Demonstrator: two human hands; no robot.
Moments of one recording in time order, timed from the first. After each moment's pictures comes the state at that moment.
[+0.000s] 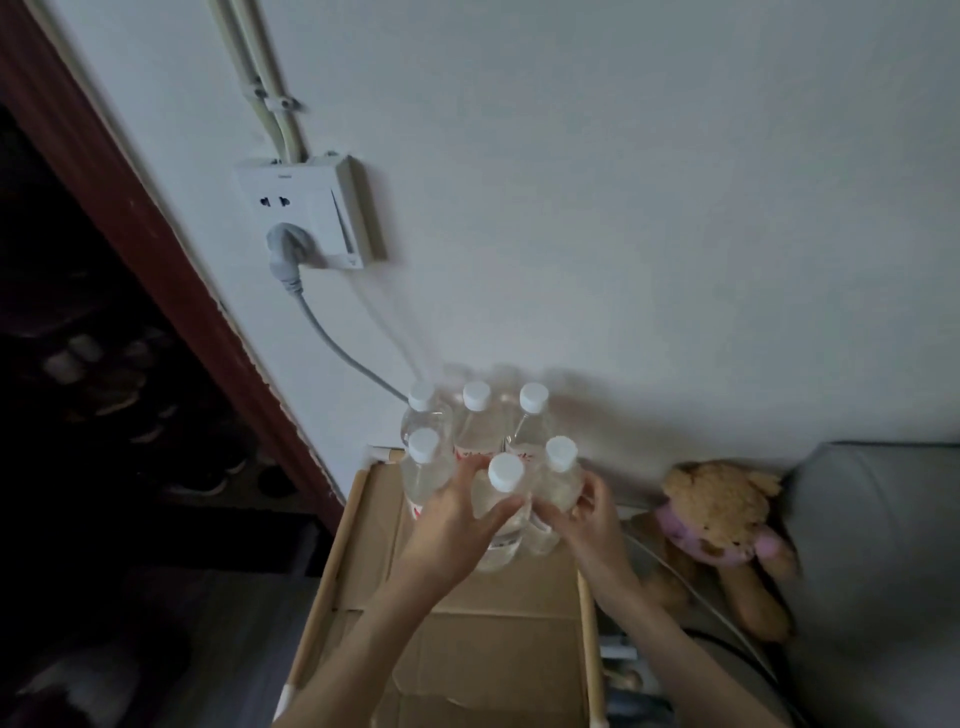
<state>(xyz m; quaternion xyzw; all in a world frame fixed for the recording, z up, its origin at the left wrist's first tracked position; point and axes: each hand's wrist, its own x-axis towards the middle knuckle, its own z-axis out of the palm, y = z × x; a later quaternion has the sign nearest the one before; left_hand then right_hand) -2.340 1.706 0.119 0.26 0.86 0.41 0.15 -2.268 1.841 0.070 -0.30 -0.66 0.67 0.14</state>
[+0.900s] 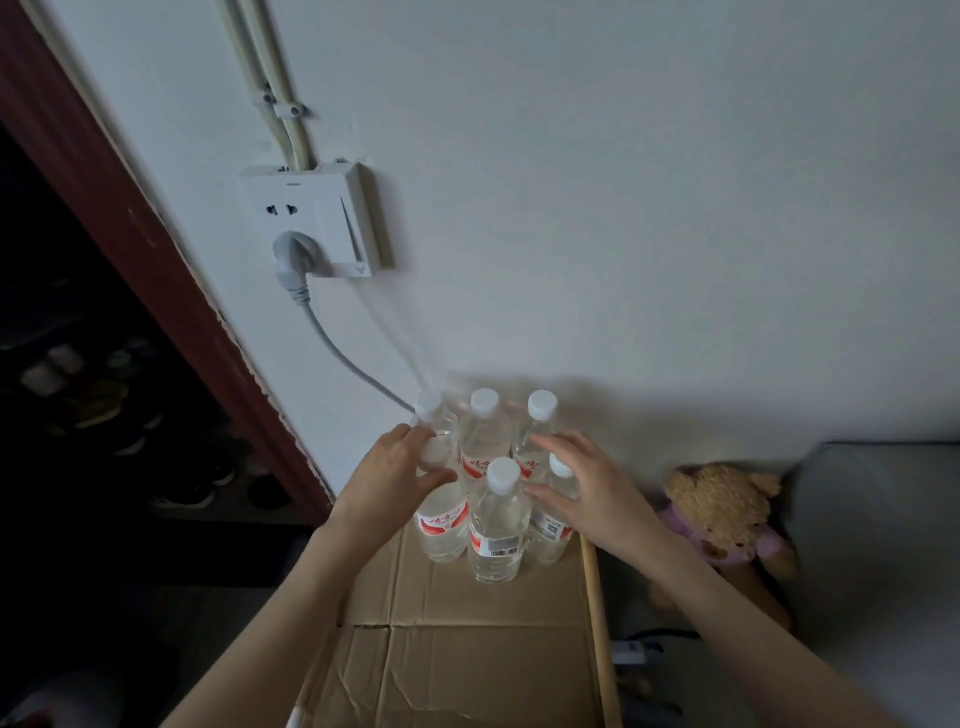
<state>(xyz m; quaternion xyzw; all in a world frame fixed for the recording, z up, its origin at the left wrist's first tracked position) -2.415 1.672 0.137 0.32 0.90 0.28 0.07 -2.293 1.863 0.115 -0.09 -0.93 0.32 0.12</state>
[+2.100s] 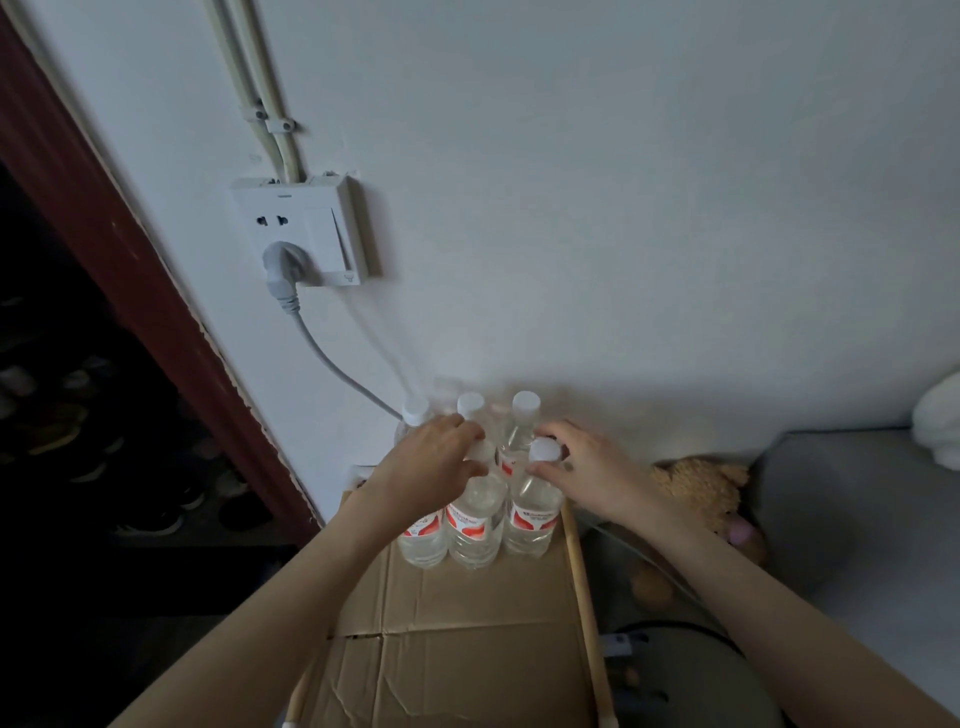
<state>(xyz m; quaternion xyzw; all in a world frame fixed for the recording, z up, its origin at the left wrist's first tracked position) -2.412 1.708 0.157 0.50 0.85 0.15 0.04 -2.299 1.866 0.145 -0.16 -0.95 0.27 0.04</state>
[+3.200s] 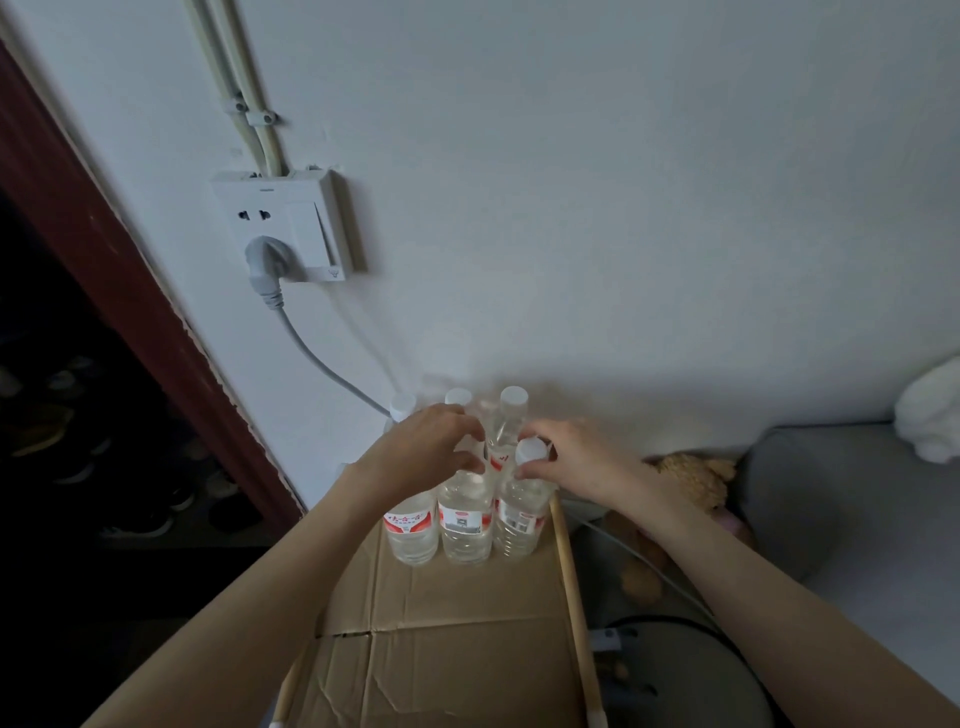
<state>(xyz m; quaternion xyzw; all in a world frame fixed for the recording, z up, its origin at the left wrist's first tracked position) -2.419 1.721 0.166 0.51 0.84 0.14 0.12 -2.303 1.871 0.153 -0.14 -0.95 0.28 -0.02</state>
